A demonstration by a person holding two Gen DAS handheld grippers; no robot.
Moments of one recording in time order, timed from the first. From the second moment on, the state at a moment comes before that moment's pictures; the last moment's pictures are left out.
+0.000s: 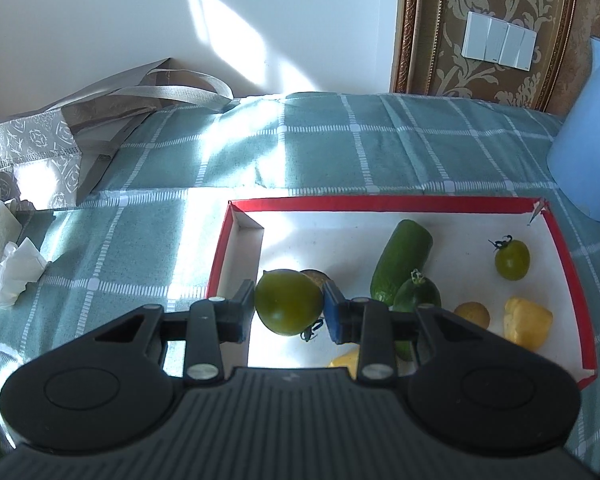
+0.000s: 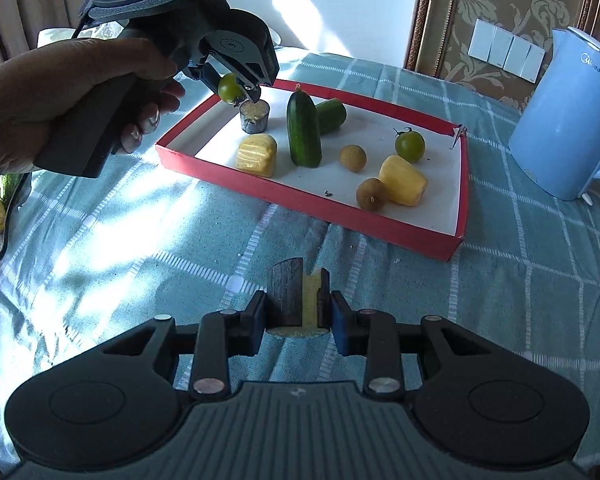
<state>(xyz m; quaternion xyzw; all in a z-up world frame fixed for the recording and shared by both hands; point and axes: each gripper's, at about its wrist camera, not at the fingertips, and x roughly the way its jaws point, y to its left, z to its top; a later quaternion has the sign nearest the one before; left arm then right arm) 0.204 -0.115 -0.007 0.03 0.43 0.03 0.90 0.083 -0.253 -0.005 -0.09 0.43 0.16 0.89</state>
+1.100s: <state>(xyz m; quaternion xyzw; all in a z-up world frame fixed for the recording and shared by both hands) 0.220 -0.122 -0.010 0.06 0.41 0.06 0.91 0.090 -0.259 -0.001 -0.09 0.42 0.16 0.89</state>
